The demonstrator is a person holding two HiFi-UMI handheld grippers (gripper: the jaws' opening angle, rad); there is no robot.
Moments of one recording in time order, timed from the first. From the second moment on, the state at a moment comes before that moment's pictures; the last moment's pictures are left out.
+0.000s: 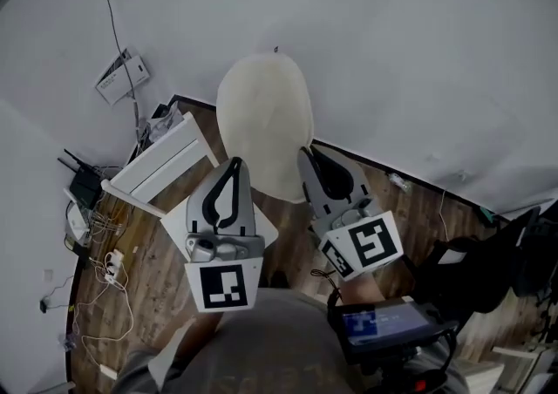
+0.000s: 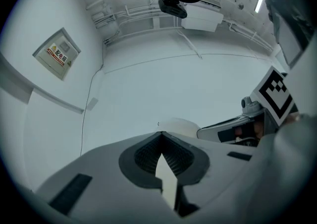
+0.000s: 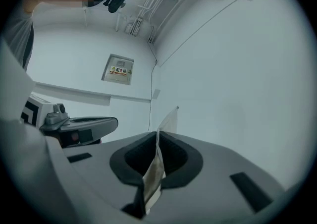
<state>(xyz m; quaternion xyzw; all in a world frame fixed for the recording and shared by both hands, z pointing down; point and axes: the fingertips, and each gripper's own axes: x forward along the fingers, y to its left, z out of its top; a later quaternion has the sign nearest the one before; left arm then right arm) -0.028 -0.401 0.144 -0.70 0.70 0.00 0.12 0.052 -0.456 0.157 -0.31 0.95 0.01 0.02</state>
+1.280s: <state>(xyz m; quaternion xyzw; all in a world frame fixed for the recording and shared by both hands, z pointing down) -0.012 -0.415 0.094 -0.71 0.68 0.04 0.16 0.065 -0.446 0.114 -0.35 0.93 0.09 0.04</state>
